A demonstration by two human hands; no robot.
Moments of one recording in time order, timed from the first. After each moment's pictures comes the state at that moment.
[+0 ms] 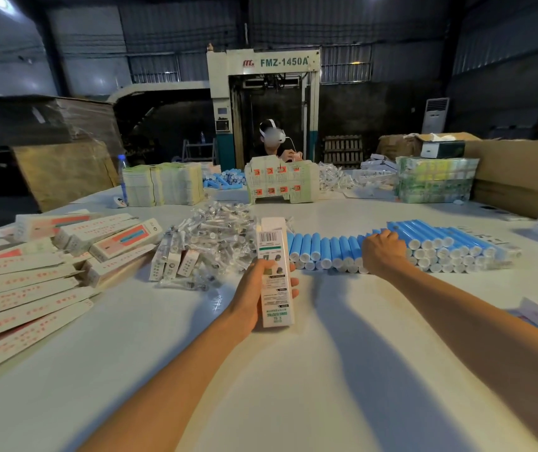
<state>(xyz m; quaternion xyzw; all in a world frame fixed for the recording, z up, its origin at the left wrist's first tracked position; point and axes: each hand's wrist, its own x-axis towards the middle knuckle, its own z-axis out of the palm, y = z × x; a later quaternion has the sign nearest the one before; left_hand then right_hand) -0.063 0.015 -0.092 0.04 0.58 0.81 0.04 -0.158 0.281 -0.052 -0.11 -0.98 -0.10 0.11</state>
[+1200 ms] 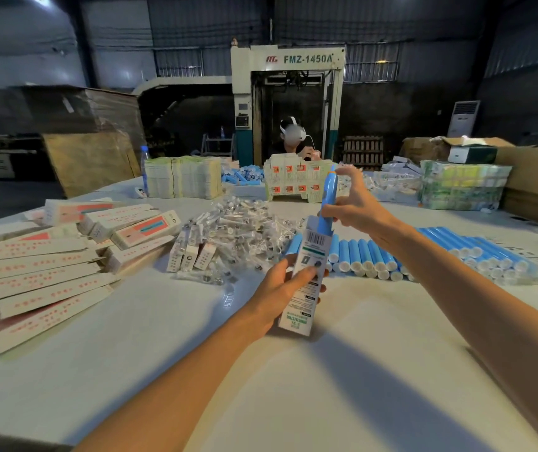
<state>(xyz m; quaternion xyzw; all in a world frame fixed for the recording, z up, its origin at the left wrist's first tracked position) -0.052 0.018 -0.090 0.15 0.66 0.74 0.02 -0.137 0.207 0.037 0.21 -0.81 0.54 0.08</state>
